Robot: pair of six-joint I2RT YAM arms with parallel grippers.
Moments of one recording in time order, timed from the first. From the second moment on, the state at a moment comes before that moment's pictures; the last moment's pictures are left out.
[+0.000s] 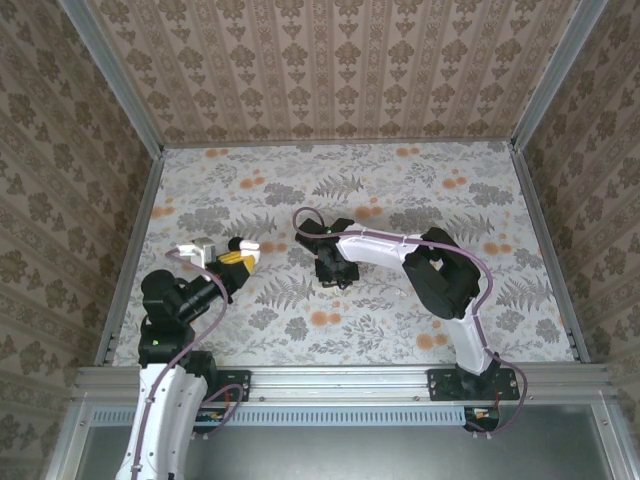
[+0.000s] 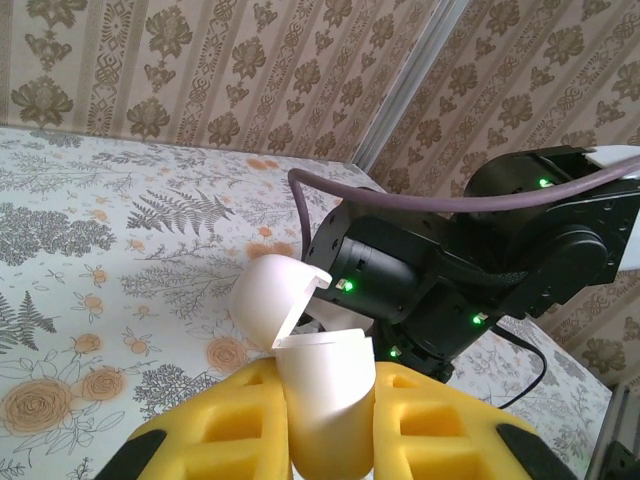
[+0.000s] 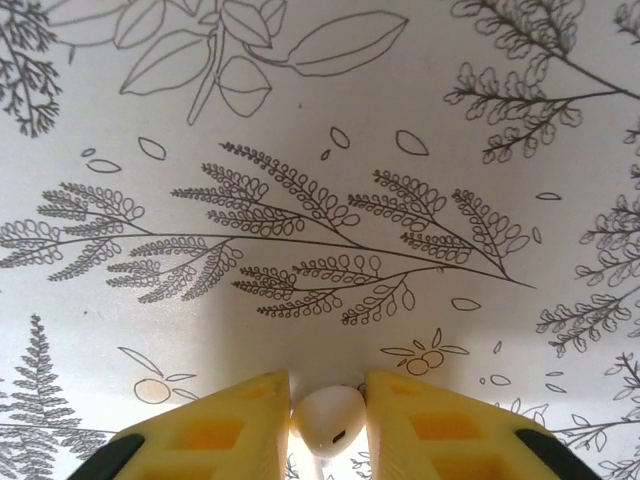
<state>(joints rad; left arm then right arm) -0.06 0.35 0.34 -0.09 0.80 -0.38 0.83 2.08 1.50 -0.92 0.07 0.78</state>
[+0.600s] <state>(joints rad) -0.14 0.51 0.33 0.06 0.83 -0.44 0.83 1.74 1.36 -0.81 0.07 0.73</state>
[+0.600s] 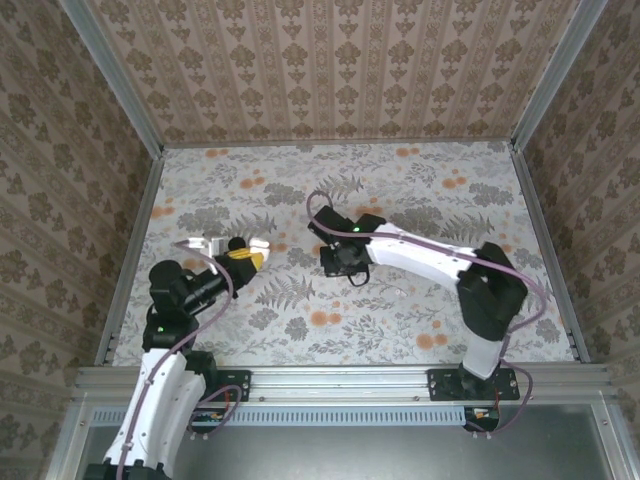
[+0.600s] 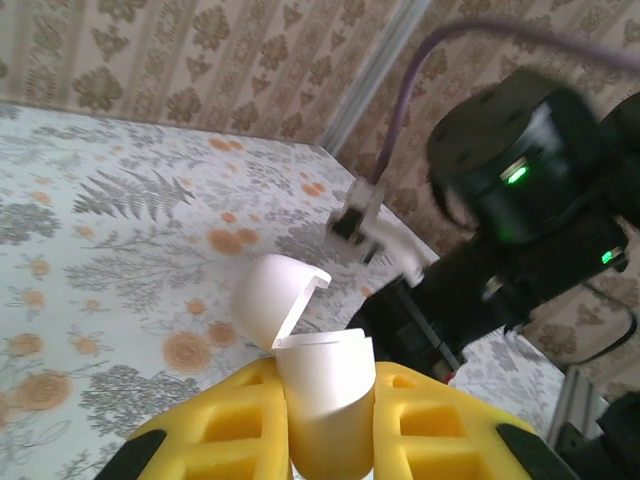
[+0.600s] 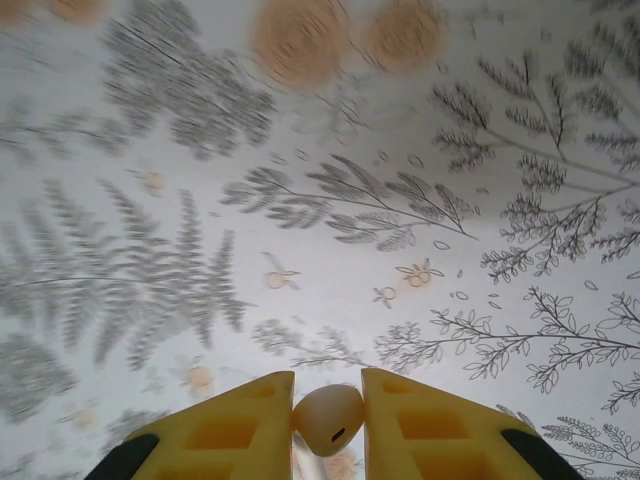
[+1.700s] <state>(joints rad) -0.51 0.69 0.30 0.58 0.51 -0.33 0.98 1.32 1.22 -0.19 0.06 0.71</state>
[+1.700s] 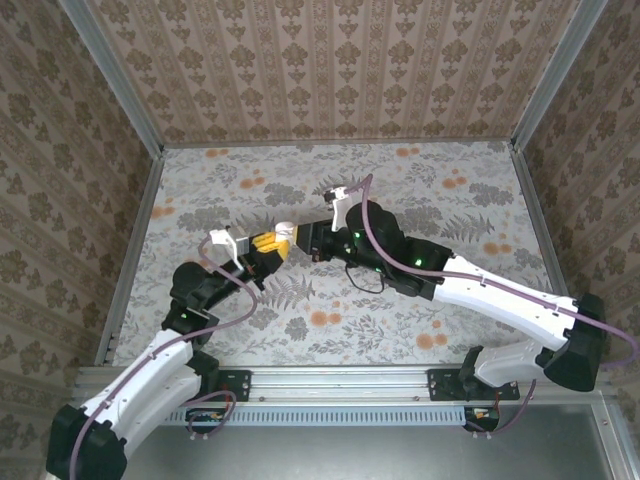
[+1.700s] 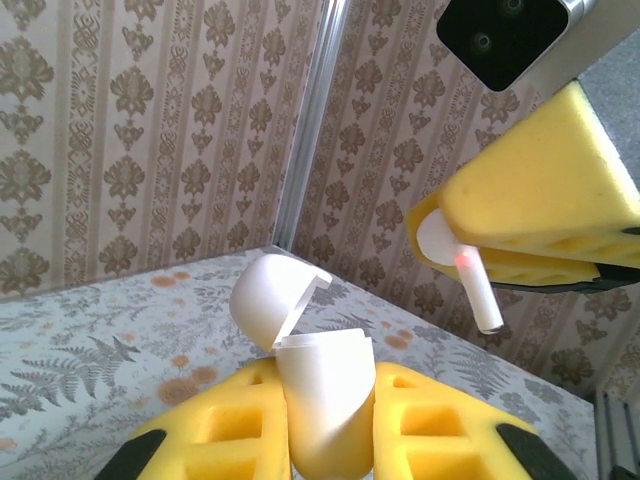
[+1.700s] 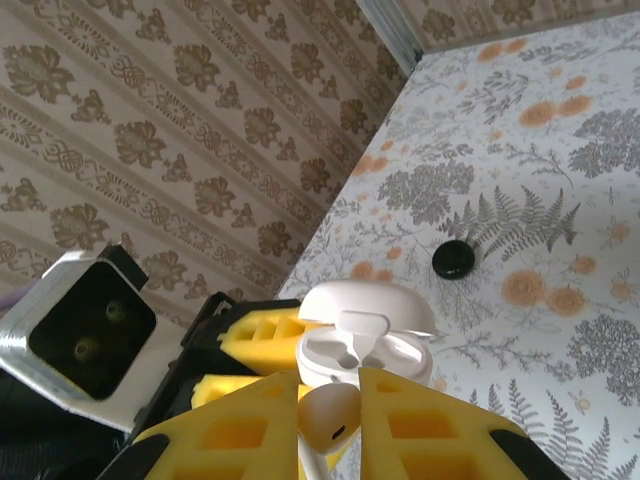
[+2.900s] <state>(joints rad) -0.54 0.72 0.30 0.65 0.42 -0.29 1.02 1.44 1.27 -0.11 0.26 0.70</state>
